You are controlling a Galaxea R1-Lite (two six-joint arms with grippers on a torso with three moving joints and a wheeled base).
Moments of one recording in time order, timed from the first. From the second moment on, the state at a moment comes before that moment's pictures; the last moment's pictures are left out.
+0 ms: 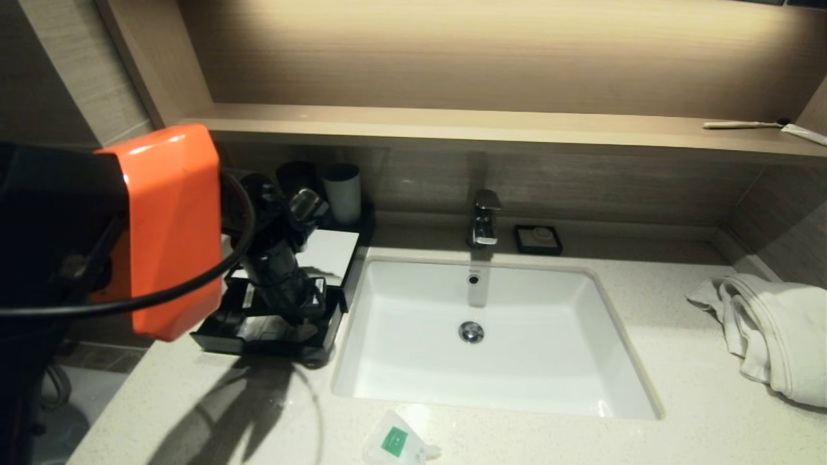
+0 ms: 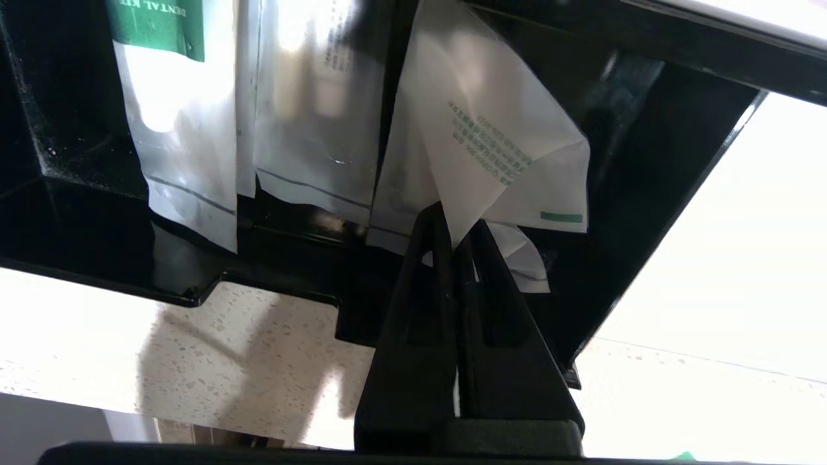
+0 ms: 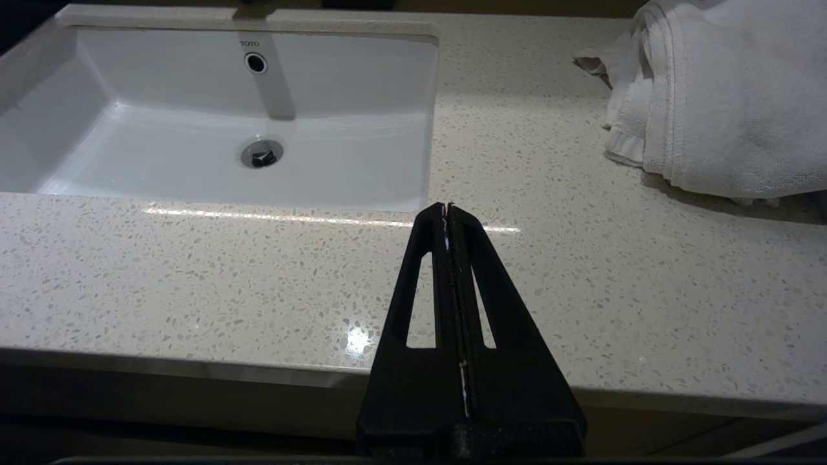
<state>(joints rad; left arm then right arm) -0.35 2.14 -1.75 0.87 0.11 -0.42 0.00 0.00 0.00 0.00 0.00 0.00</state>
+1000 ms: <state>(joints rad) -0.49 1.90 -1.74 0.92 0.10 -0.43 0.00 0.00 0.00 0.00 0.00 0.00</state>
